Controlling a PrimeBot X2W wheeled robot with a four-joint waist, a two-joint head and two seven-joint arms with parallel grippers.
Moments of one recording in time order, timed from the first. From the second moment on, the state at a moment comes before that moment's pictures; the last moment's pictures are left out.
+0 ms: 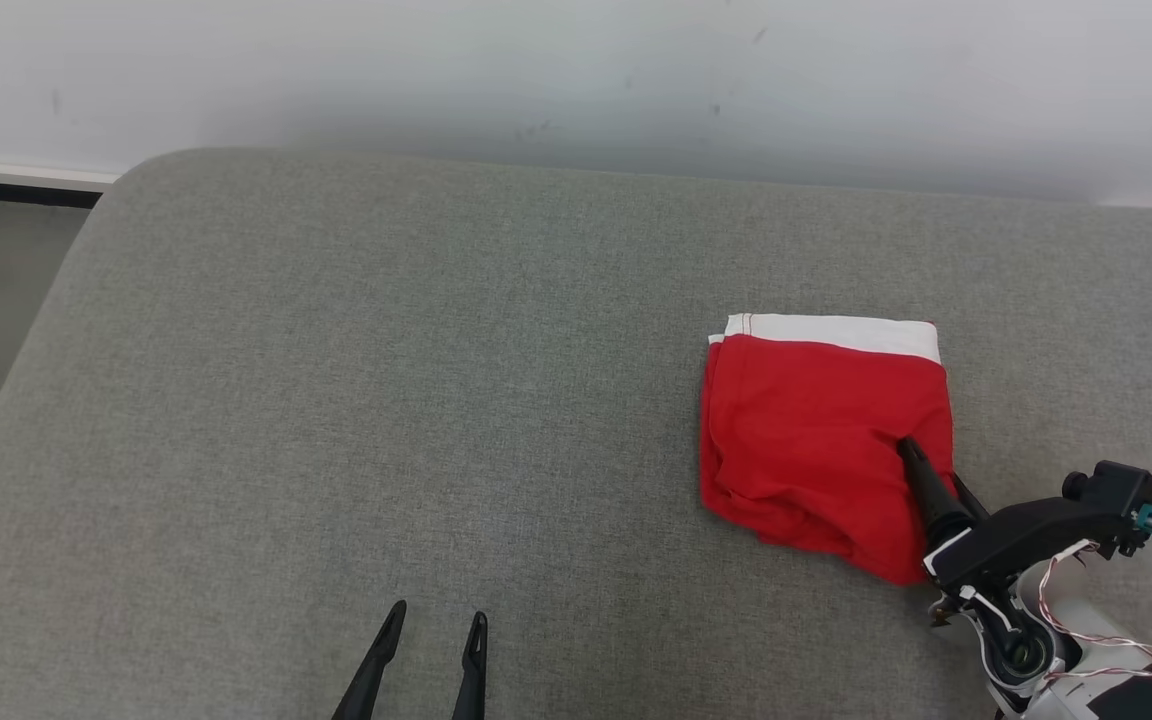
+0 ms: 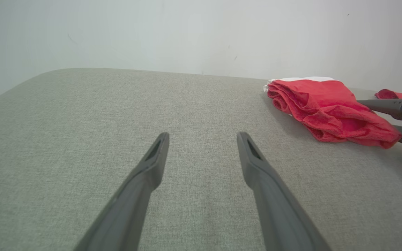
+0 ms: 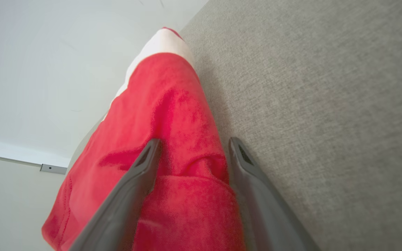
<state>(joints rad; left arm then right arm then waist) 0.01 0.05 -0.33 -0.03 -0.11 0.15 -0.26 -0.53 -0.43 0.74 0.68 1.42 0.13 -0.17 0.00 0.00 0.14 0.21</state>
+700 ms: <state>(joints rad) 0.02 0.05 -0.32 -0.02 -0.10 0.14 -0.26 -0.54 -0.48 0.86 0.65 1.37 0.13 -0.26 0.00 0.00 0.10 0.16</state>
